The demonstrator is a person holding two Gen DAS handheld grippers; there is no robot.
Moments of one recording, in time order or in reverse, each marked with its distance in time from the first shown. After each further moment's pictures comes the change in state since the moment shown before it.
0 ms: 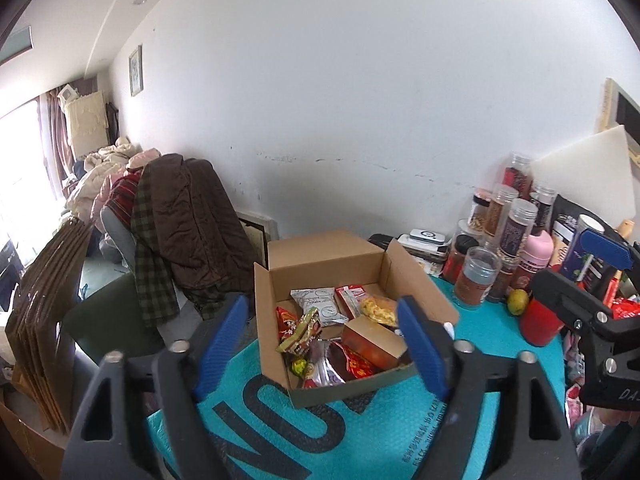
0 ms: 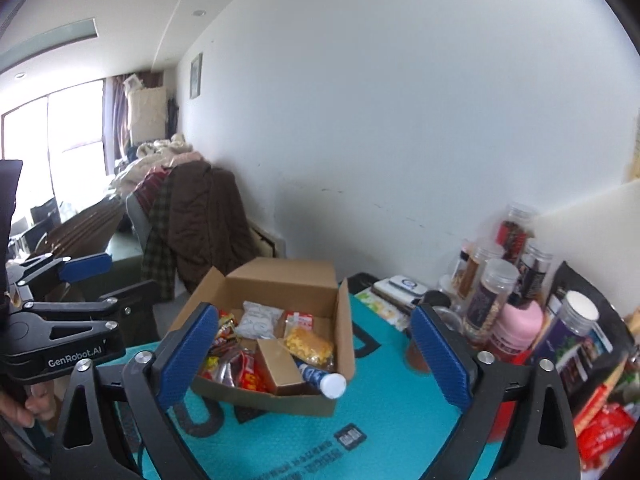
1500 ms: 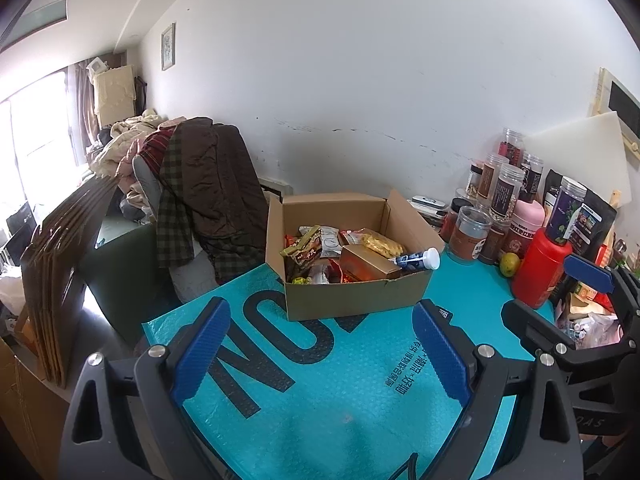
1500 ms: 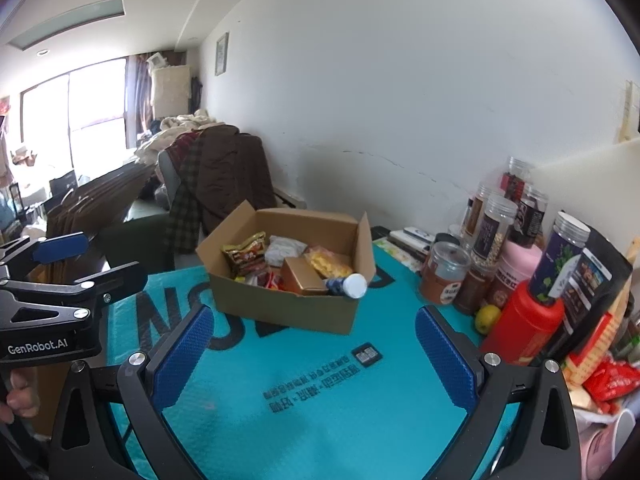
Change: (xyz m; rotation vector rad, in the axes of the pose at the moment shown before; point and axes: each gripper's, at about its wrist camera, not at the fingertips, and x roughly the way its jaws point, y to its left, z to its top) left arm -0.062 -0.019 -0.093 -0.089 0.043 0.064; right arm -0.048 0.022 -0.095 -0.058 0.075 0.063
